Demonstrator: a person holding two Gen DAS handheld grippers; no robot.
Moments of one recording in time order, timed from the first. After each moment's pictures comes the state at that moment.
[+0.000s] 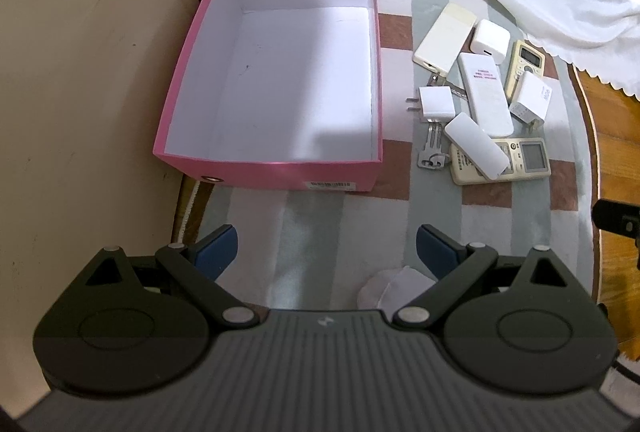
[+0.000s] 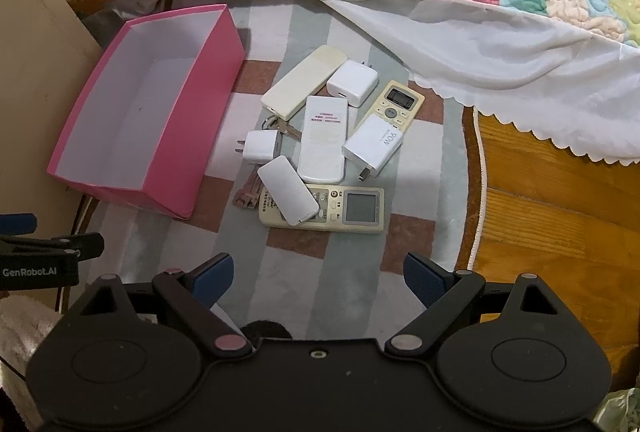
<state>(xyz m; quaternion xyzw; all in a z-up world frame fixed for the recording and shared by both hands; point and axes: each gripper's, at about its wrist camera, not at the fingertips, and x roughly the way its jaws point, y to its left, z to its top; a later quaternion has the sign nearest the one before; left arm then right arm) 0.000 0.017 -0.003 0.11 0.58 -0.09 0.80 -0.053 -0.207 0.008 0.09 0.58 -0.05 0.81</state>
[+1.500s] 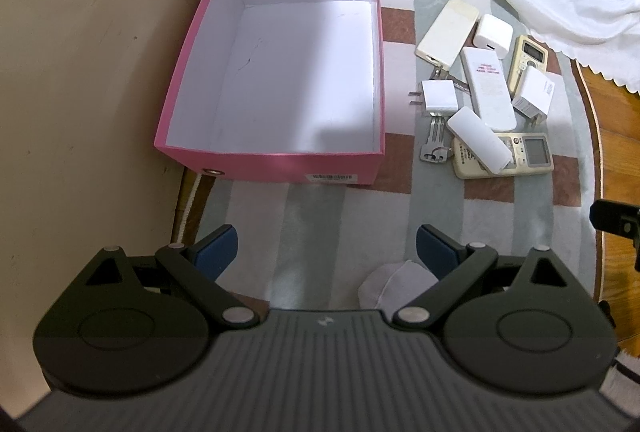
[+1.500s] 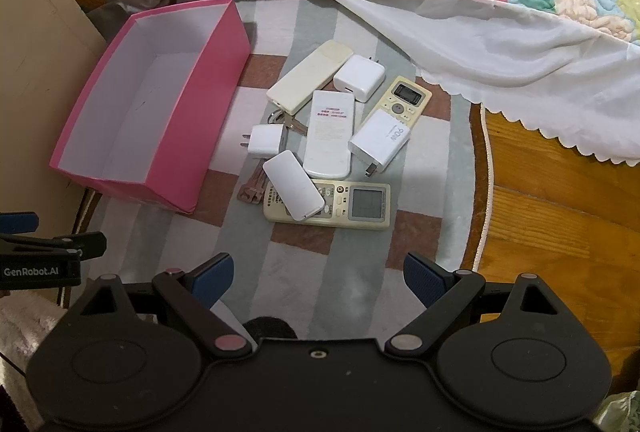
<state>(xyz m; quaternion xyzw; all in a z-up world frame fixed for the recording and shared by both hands) -0.001 0.020 -0.006 0.11 0.58 -0.09 0.80 -0.052 -0.206 0.005 0.09 0.58 -0.05 0.81</state>
